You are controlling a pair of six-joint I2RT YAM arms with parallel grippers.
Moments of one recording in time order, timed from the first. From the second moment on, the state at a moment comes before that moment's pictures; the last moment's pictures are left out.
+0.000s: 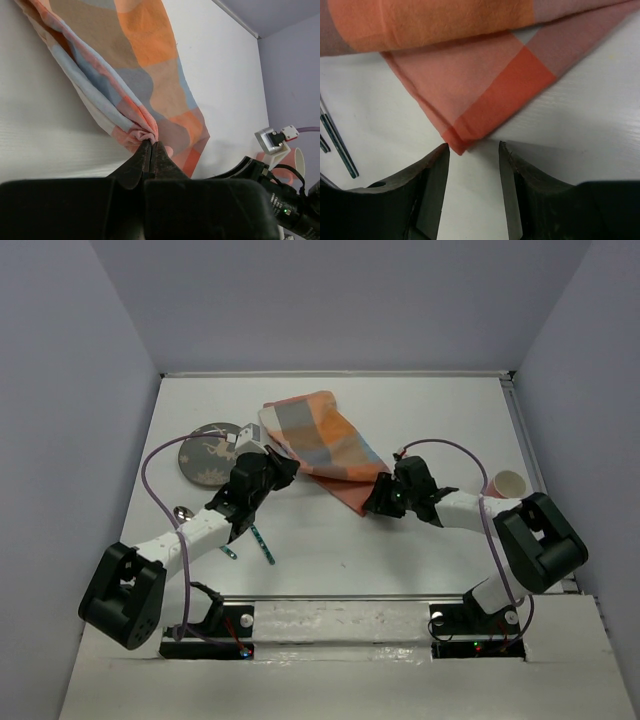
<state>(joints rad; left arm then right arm) -0.52 1.23 0.57 0.35 -0.12 -0.83 0.51 1.53 0.65 0.08 -0.20 0.69</state>
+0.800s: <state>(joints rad) -0.53 1.16 0.61 0.33 -0.18 -0.81 0.51 1.40 0.69 0.00 0.12 0.62</state>
